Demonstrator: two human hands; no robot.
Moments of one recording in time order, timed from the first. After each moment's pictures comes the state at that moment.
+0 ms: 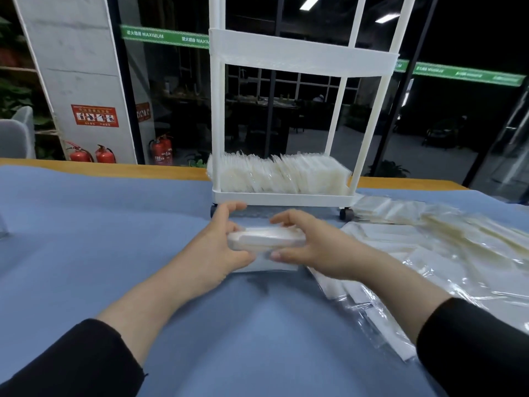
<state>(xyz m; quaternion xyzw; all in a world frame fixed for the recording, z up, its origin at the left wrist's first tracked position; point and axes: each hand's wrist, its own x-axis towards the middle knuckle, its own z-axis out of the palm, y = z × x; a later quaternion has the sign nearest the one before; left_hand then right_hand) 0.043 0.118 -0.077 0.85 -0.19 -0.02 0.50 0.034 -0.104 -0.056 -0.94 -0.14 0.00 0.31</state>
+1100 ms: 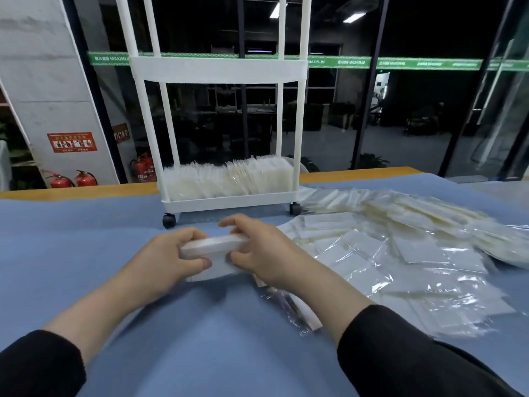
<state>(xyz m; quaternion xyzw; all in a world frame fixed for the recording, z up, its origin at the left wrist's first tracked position) 0.022 0.083 -0.071 0.90 -0.18 0.05 0.40 -0.006 -0.125 -0.064 -0.92 -0.17 -0.09 0.35</state>
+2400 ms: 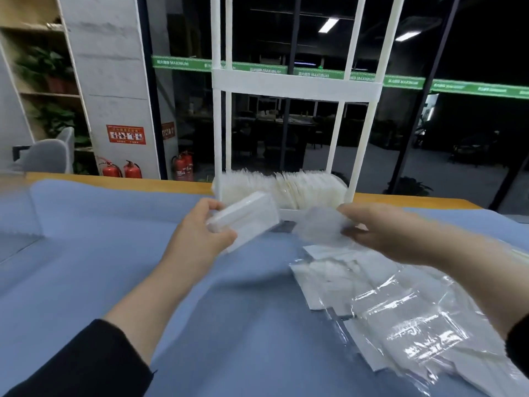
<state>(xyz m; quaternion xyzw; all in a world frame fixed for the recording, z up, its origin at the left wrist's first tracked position) 0.030 0.103 -0.051 0.82 -0.06 0.15 0.55 -0.003 -0.192 0.022 -0.99 -0.14 -0.05 0.06</state>
